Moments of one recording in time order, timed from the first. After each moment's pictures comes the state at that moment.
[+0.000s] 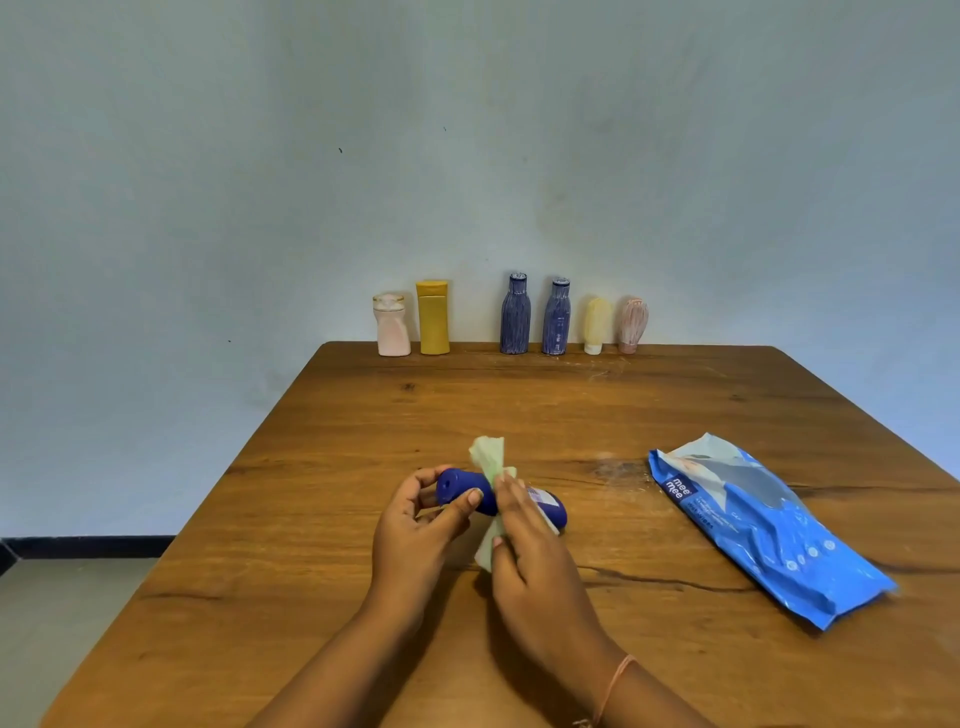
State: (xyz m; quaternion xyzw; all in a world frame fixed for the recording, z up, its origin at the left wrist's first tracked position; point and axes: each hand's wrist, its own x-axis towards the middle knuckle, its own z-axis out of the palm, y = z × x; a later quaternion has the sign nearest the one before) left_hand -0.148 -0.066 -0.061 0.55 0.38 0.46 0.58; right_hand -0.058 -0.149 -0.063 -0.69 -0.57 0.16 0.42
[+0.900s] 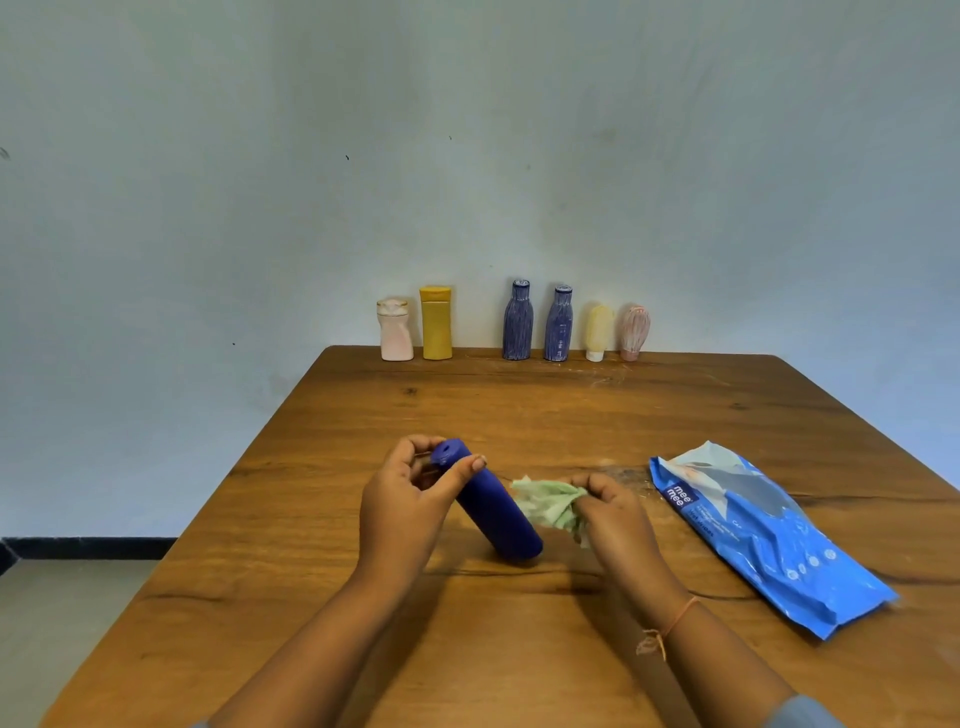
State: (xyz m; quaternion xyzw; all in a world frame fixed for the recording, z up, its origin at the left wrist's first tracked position) left_hand -0.151 -0.062 -0.022 0.65 0.40 0.47 0.45; right_hand 0.005 -0.145 -0.042 -0.70 -0.32 0.30 0.56
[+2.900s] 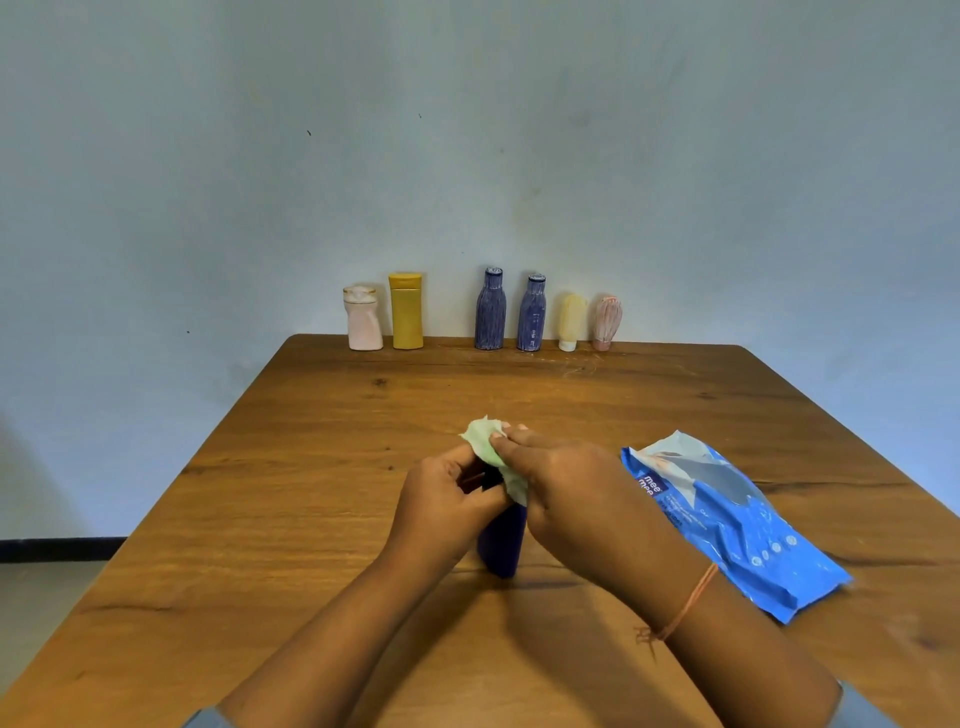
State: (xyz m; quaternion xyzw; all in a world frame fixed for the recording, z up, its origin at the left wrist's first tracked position) left_hand -0.116 -0.075 -0.021 0.73 0.27 0.39 0.50; right_hand -0.021 -0.168 0.045 -0.73 -0.67 0.01 0.13
